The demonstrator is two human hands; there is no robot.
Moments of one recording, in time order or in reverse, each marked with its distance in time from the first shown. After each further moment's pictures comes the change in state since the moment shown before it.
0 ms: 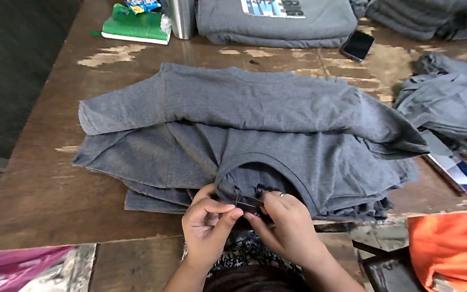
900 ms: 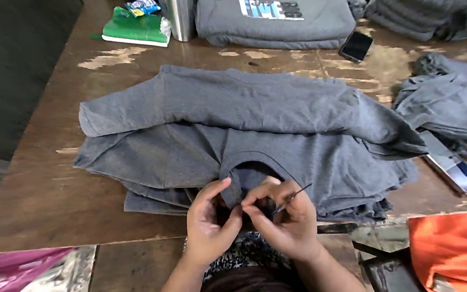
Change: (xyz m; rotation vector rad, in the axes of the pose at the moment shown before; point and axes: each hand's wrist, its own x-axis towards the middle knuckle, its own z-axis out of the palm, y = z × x) left_hand 0.008 -0.002 0.001 0.102 -0.128 -0.017; right_hand 0.026 -0.004 0.007 0.740 0.218 -0.004
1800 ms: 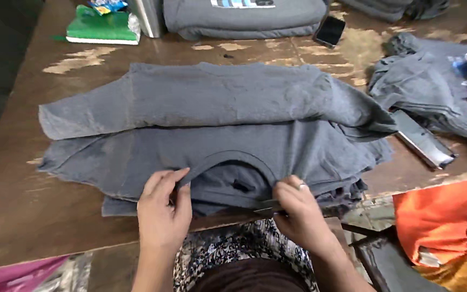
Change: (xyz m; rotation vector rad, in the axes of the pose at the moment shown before) left_hand 0.024 0.034 -0.023 0.886 -0.008 -0.138; right_hand -0.051 0.002 -0.072 -0.767 -0.159 0.006
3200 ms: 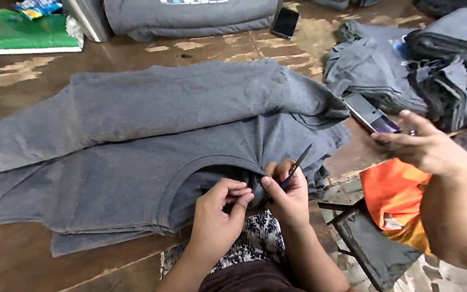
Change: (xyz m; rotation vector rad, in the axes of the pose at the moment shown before) left_hand -0.012 0.061 0.100 -0.651 -0.360 0.066; right_hand 0.001 0.023 0.007 1.024 0.499 0.381
